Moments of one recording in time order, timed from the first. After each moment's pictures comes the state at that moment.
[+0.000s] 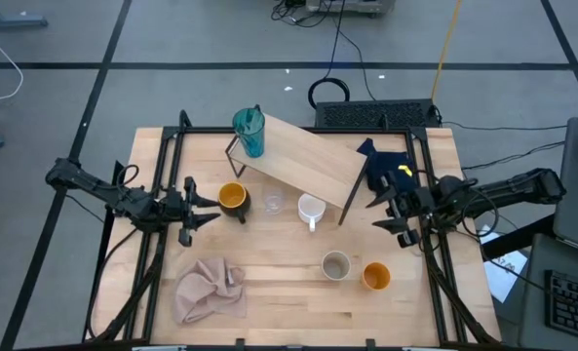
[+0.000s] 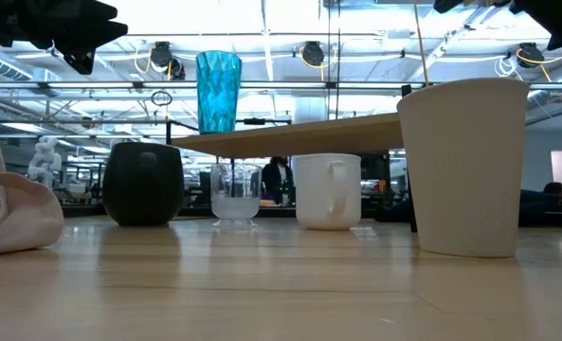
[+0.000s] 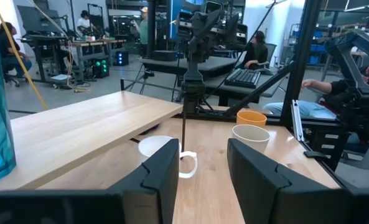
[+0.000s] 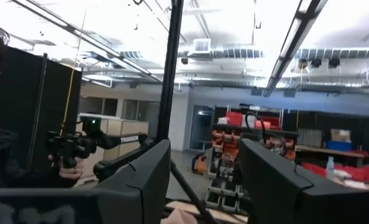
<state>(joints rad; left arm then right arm) -0.41 0.36 0.24 0.13 -0.45 -0.07 0.12 0.71 0.27 0.87 -0.21 0.00</state>
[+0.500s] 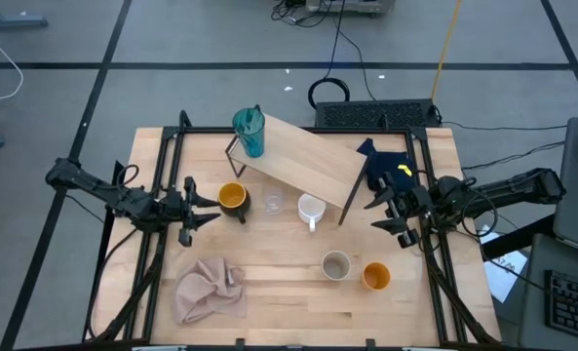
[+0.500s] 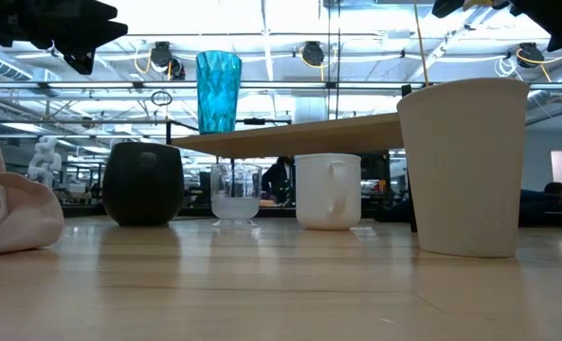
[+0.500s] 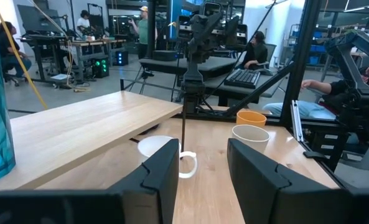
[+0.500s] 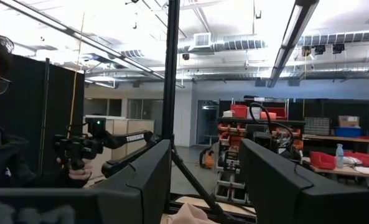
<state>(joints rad) -0.41 0.36 0.24 0.13 -0.45 -0.07 0.12 0.71 0.27 0.86 -0.22 0.05</state>
